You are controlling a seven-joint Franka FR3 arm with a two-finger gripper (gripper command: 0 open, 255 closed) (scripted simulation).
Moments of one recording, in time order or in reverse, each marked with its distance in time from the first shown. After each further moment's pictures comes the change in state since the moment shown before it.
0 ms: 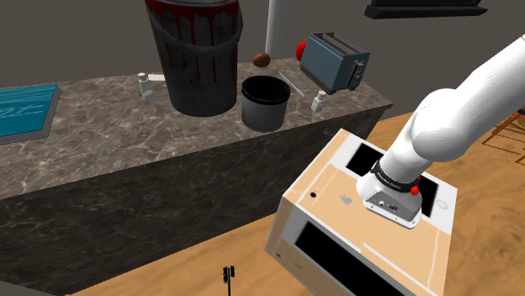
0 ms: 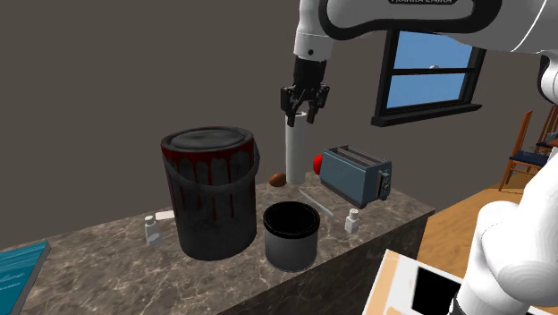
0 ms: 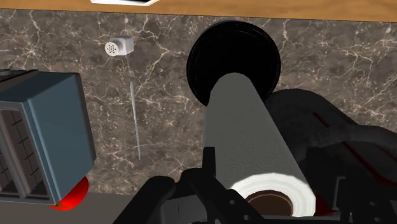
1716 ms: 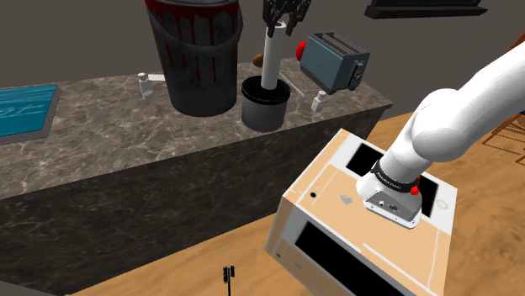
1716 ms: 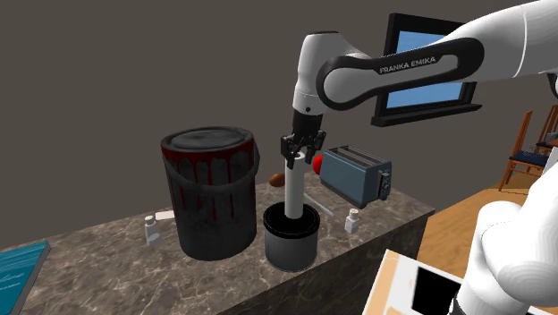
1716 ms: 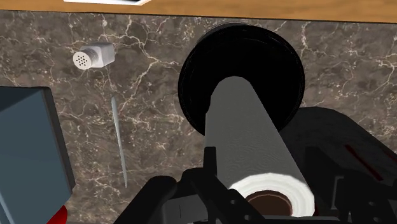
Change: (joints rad) arm 0.000 -0.057 -0.004 -0.375 -0.005 0.318 0.024
